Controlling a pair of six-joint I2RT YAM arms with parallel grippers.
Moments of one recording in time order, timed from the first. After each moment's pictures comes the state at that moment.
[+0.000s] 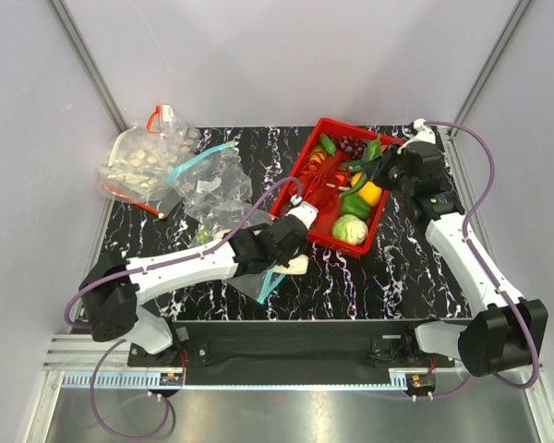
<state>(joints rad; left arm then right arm) -1.06 1.49 1.10 -0.48 -0.40 -0.26 0.20 1.26 1.10 -0.20 0.03 0.54</state>
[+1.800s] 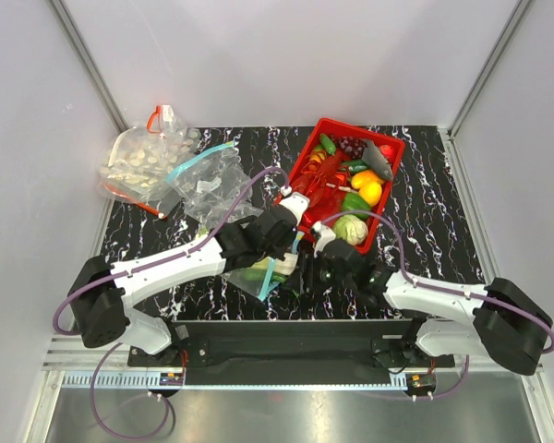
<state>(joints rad) -1.00 1.43 1.10 -0.48 -0.33 -0.26 0.90 1.22 0.51 0.14 -0.15 0.77</state>
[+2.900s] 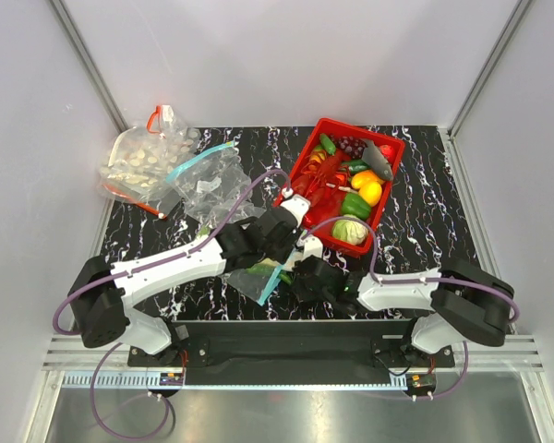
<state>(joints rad) -1.01 1.43 1.10 -0.50 -0.32 -0.25 1.09 1.47 0.55 0.16 0.26 0.66</state>
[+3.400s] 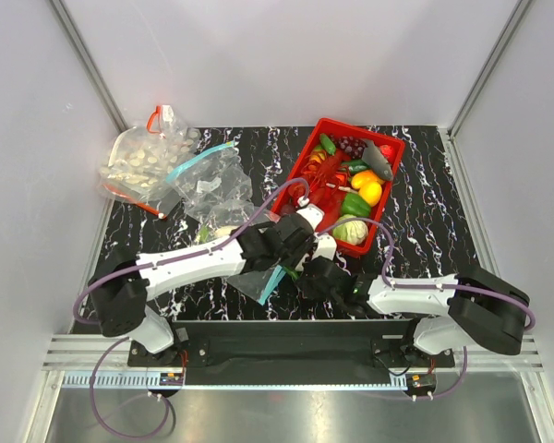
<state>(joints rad) -1.05 1.54 1.14 -0.51 -0.34 -0.23 1.09 1.36 0.51 0.12 0.35 0.79</state>
